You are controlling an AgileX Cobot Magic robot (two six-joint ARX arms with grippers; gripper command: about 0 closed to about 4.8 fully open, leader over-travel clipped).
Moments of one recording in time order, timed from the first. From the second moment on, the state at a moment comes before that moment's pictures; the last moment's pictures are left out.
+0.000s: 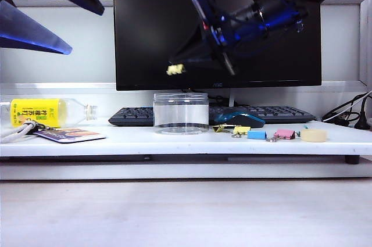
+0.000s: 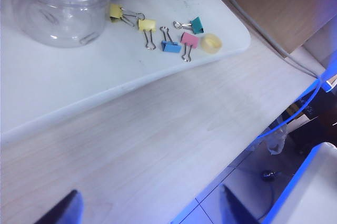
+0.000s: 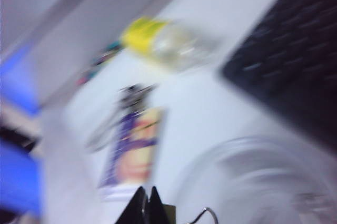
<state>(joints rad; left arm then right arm) -0.69 0.71 0.52 -0.26 0.22 -0.33 0.41 1.80 1.24 0.15 -0.75 0.26</state>
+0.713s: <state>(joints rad) -0.69 0.71 0.52 -0.29 0.22 -0.33 0.41 1.87 1.24 0.17 -0.73 0.24</state>
